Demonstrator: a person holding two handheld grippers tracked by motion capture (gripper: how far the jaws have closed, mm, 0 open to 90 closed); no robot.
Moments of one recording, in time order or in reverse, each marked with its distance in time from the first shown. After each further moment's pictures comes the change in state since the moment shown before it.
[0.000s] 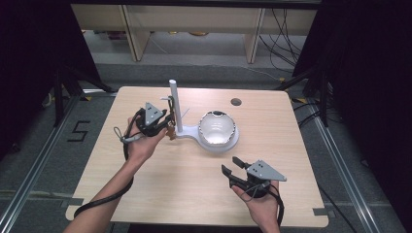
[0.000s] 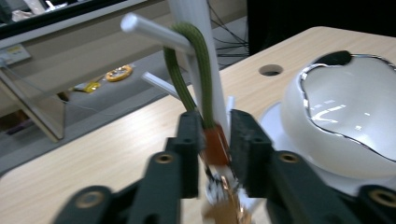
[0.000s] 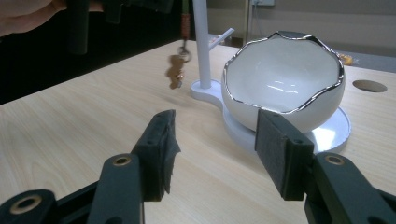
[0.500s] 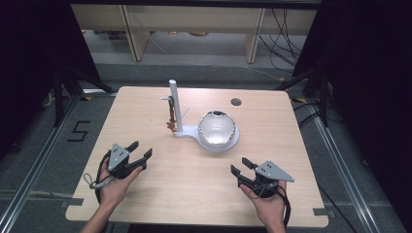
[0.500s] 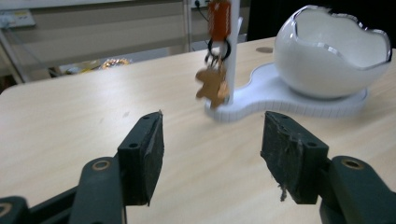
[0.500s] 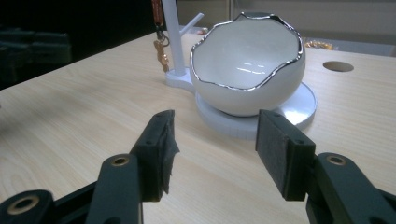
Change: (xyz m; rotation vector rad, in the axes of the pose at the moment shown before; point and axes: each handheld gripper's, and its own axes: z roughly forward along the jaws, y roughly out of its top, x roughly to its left) left arm 0.009 -0.121 -0.086 -0.067 0.030 -0.196; right arm -0.022 -0.013 -0.008 0.016 -0.064 0.021
